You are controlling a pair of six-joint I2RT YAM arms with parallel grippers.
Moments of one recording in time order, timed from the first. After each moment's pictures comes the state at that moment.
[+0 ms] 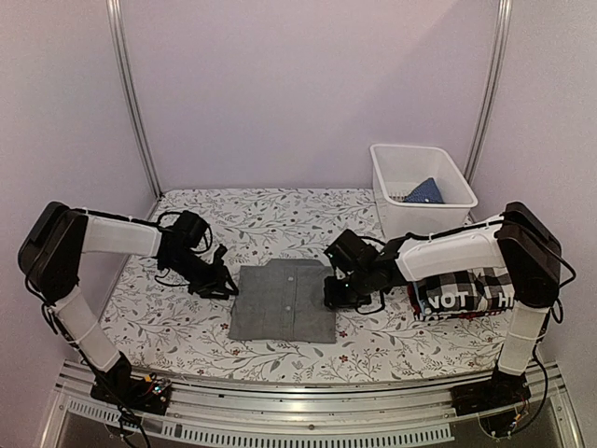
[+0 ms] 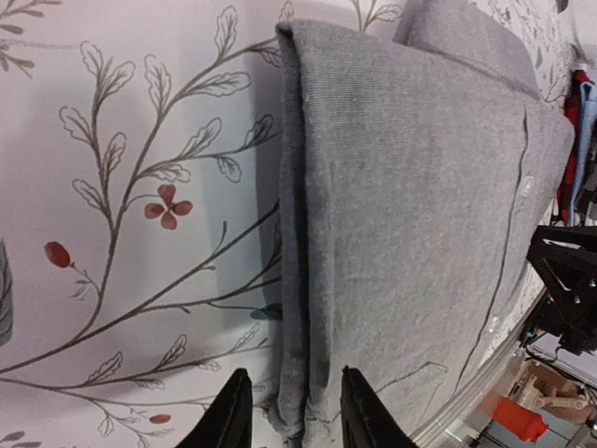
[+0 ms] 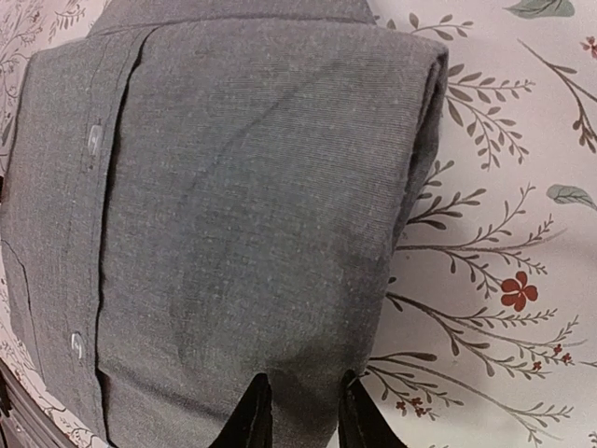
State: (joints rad) left arm -0.39 1.68 0.88 -0.42 0.49 -0.48; right arm 0.94 1.88 1.16 -0.34 0.04 0.74
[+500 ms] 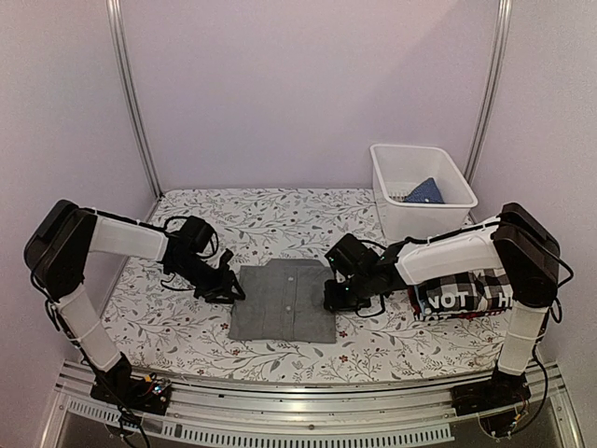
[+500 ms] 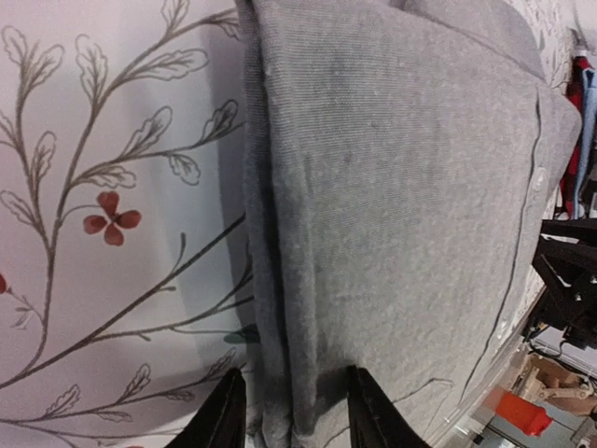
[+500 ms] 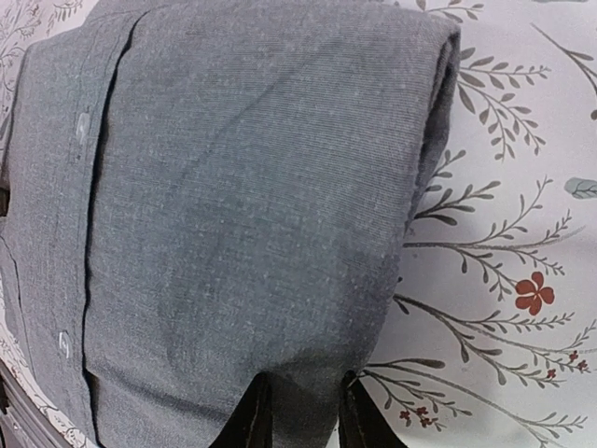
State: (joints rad) left arm -0.43 1.73 0.87 -0.35 0.49 -0.49; right arm 0.94 1.89 1.13 -0.29 0.03 0.74
